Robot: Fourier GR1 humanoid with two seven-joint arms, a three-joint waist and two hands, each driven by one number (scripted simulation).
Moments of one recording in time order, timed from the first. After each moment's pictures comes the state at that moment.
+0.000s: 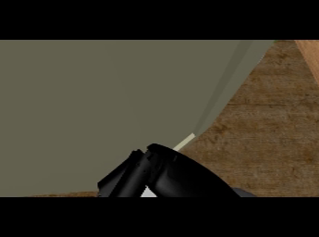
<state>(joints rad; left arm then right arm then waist) 0.34 0.57 -0.04 -1.91 0.61 -0.15 -0.35 -0.59 -0.01 0.58 -2.03 -0.36 -0.12 0.55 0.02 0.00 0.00</state>
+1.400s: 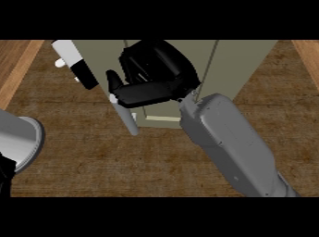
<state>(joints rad) 0.29 0.47 0.07 -1.91 0.56 -0.25 -0.23 -0.89 0.00 0.32 -1.28 -0.56 -0.04 0.21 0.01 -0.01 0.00</state>
